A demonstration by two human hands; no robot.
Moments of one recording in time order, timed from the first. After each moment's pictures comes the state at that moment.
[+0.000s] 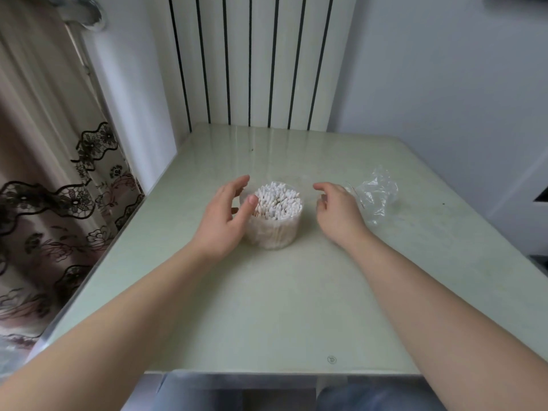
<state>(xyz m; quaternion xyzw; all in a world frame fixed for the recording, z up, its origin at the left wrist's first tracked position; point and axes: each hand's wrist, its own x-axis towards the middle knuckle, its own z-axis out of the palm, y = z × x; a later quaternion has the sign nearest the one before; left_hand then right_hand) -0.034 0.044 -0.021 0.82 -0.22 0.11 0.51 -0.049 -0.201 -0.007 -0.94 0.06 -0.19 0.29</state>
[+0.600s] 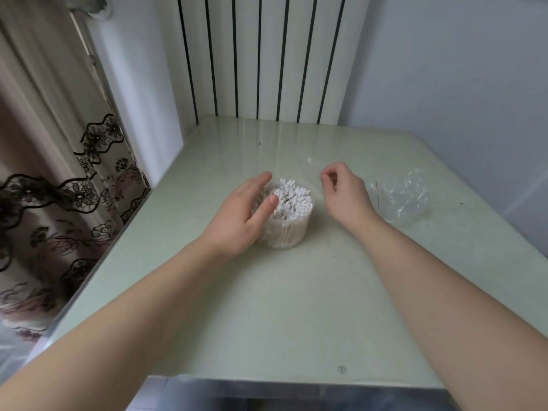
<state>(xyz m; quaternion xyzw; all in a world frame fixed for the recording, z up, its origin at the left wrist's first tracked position) -0.032 0.036 -0.009 0.86 -0.28 0.10 0.41 -0.021 -0.203 0.003 -0.91 0.04 -0.25 0.34</state>
